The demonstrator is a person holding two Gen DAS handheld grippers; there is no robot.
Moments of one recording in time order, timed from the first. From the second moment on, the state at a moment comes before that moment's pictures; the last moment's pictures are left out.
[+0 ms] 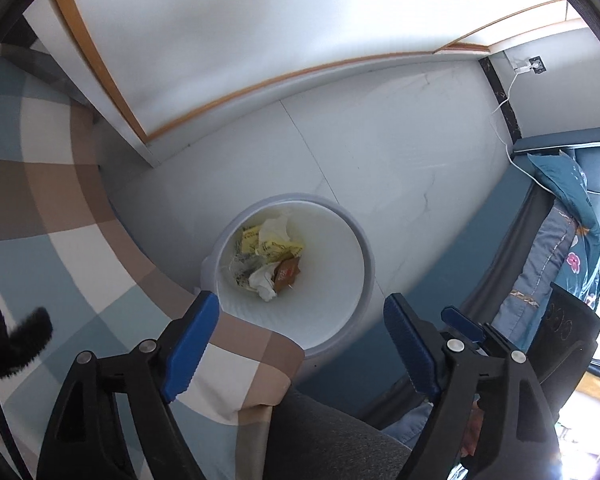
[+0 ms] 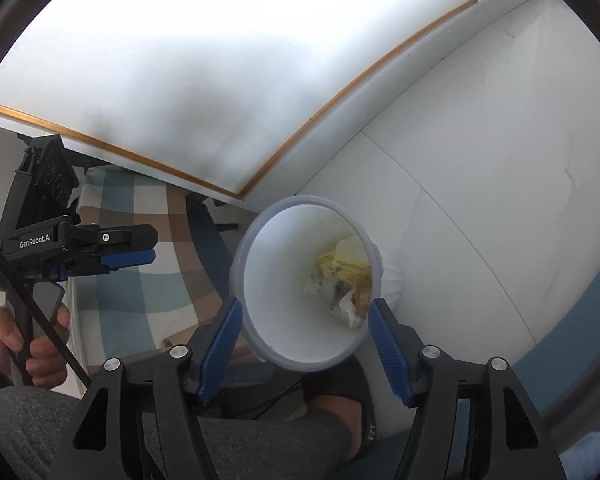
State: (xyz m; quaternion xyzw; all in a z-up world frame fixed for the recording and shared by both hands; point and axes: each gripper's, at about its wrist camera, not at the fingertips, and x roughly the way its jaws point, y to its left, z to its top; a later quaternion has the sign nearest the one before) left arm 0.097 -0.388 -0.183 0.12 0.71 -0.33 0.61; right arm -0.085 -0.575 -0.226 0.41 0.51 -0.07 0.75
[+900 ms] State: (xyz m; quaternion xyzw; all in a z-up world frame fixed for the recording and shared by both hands) left arm 0.061 -0.343 -0.119 0.17 0.57 -0.30 0.74; right arm -0.091 -0.557 -0.162 0.40 0.48 -0.07 0.78
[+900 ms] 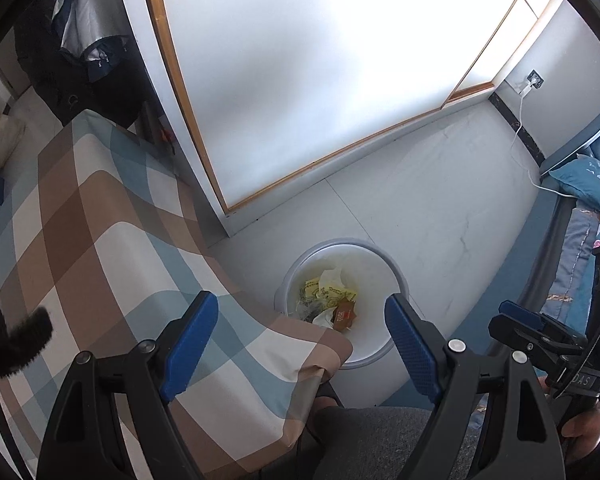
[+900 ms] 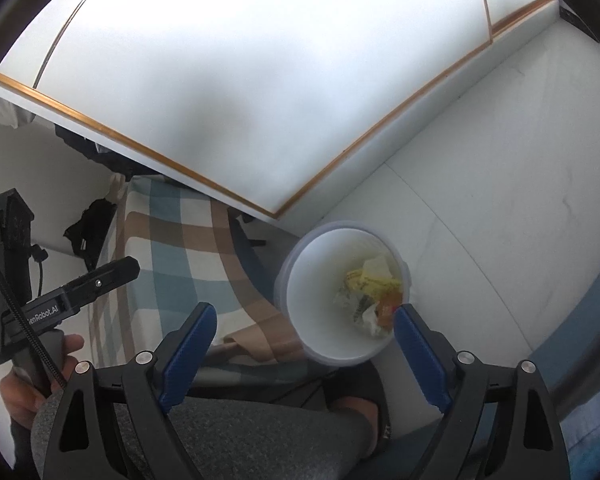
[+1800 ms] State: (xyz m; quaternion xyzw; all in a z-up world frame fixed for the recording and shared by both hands) left arm 0.050 -0.333 -0.103 0.15 0.55 -0.29 0.77; right arm -0.094 -0.558 -0.162 0.40 0.48 -0.08 0.78
